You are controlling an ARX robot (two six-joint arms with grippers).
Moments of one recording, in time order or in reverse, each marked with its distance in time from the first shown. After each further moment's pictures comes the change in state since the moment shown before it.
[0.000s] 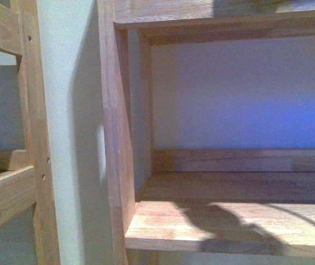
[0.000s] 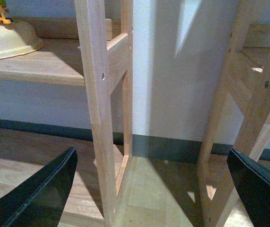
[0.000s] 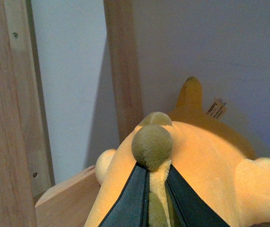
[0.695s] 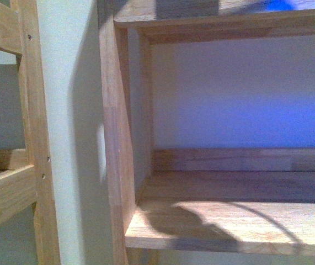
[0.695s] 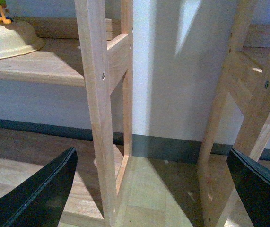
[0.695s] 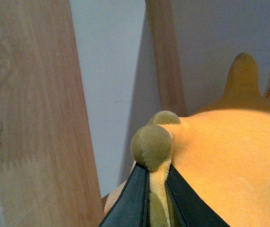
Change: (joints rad) left arm 0.000 0.000 0.000 0.000 0.000 0.000; right arm 0.091 0.045 0.056 0.005 0.019 0.029
